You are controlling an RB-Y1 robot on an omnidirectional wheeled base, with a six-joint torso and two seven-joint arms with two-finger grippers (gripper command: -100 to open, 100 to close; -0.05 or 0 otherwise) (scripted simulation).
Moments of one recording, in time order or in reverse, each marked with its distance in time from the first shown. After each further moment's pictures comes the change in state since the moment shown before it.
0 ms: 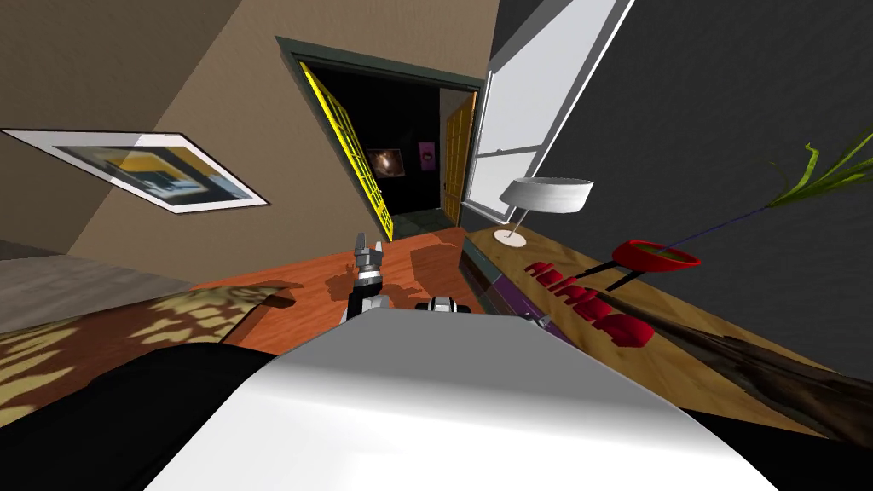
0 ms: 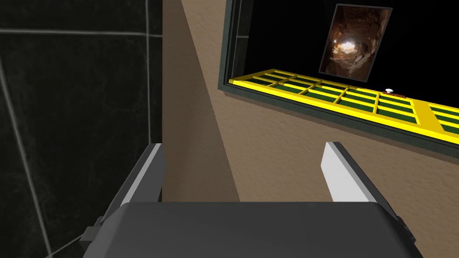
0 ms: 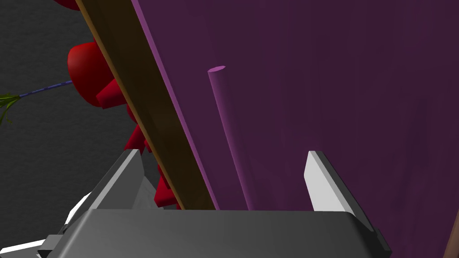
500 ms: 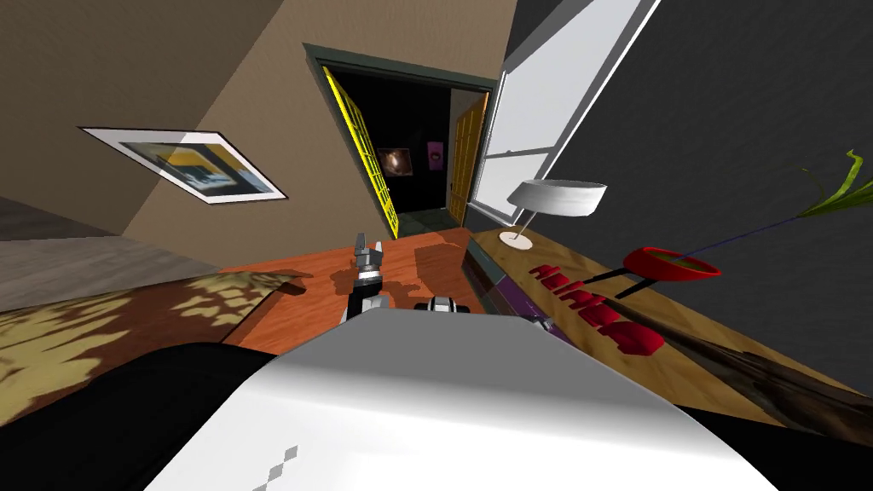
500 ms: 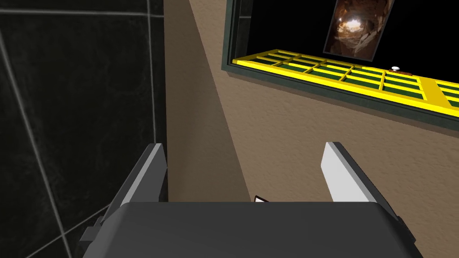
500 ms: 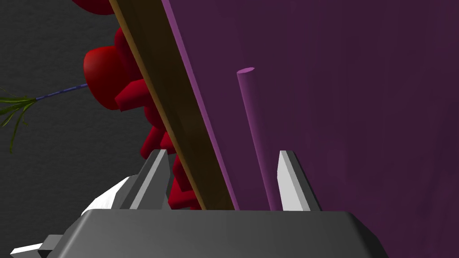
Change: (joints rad) left arm 0.000 0.000 0.000 0.000 0.000 0.000 0.000; right arm -0.026 -0.009 -0.057 0.023 -0.033 0.003 0.006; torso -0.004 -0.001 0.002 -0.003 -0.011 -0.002
